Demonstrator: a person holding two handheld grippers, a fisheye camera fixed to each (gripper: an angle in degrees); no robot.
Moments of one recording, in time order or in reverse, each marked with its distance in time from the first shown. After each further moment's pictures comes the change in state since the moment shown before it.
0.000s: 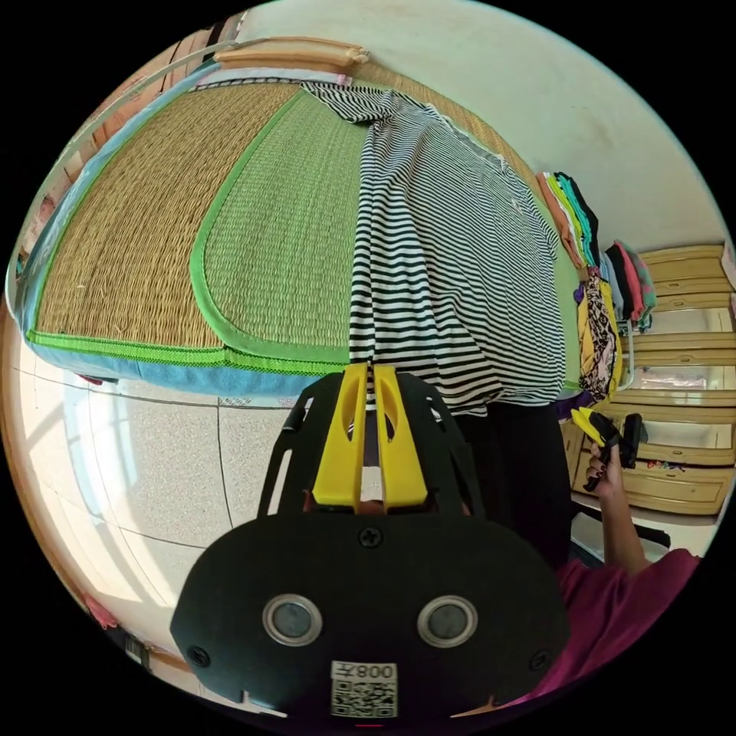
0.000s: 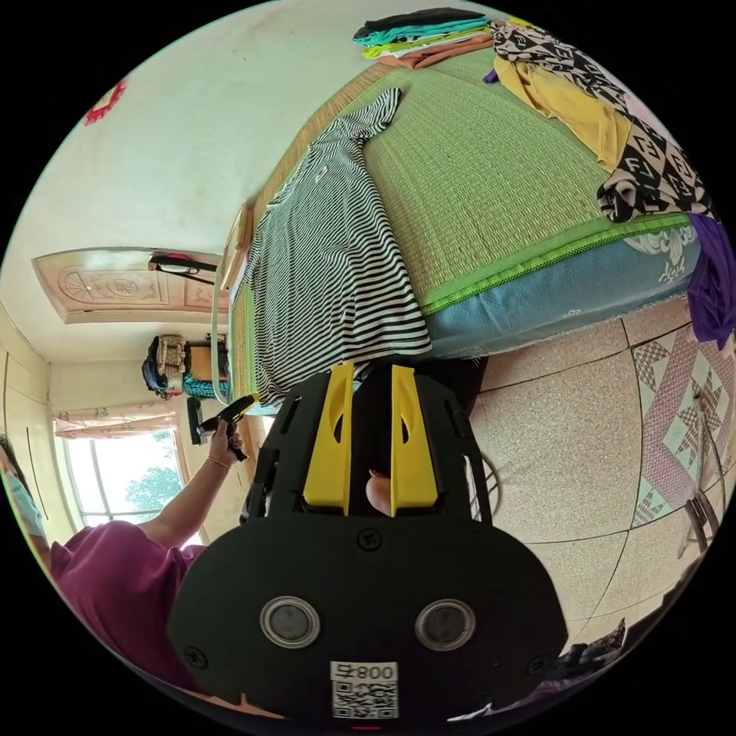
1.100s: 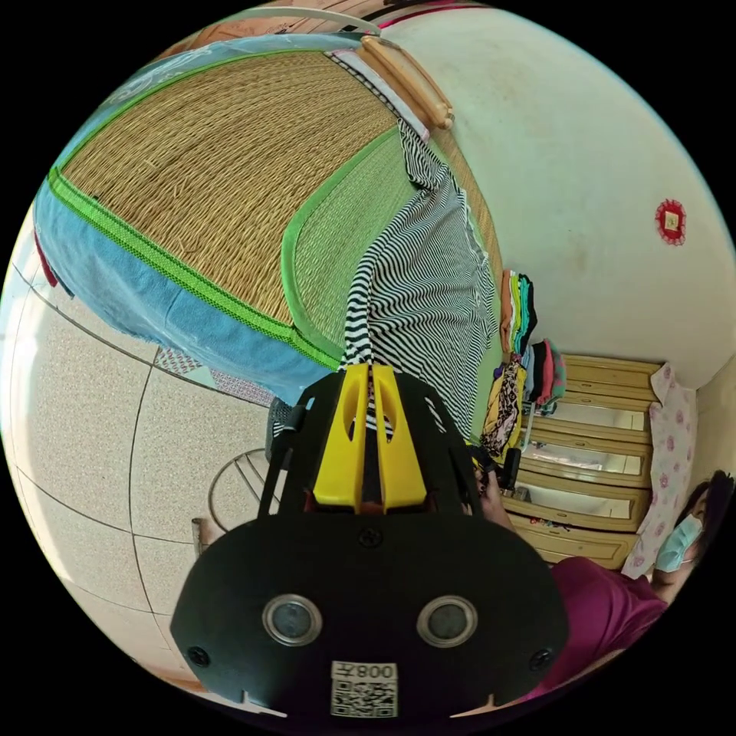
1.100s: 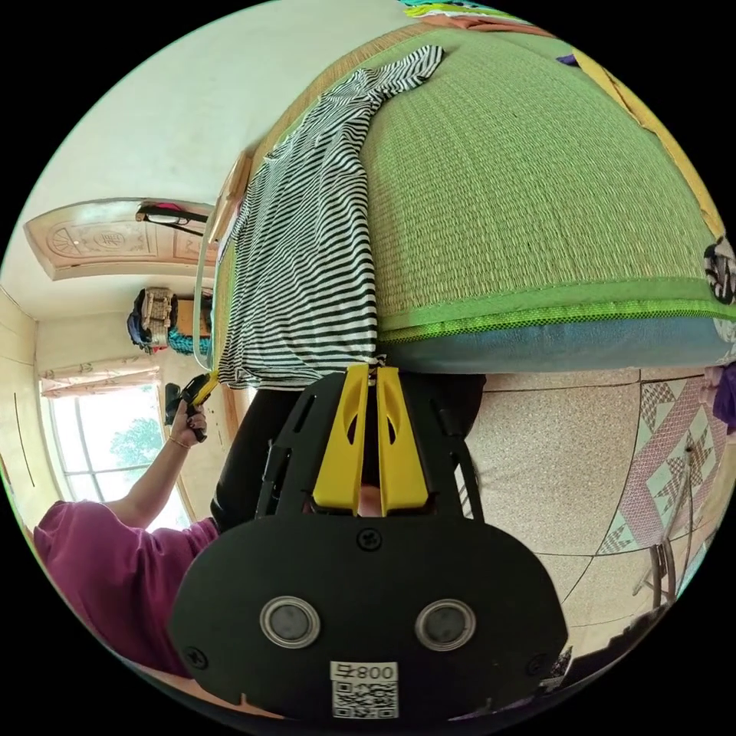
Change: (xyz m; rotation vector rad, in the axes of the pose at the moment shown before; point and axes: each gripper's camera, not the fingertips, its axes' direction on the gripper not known) left arm -0.188 0.145 -0.057 0.147 0.417 -0.295; right arm 0.032 -0.012 0.010 -0.163 0.047 -0.145
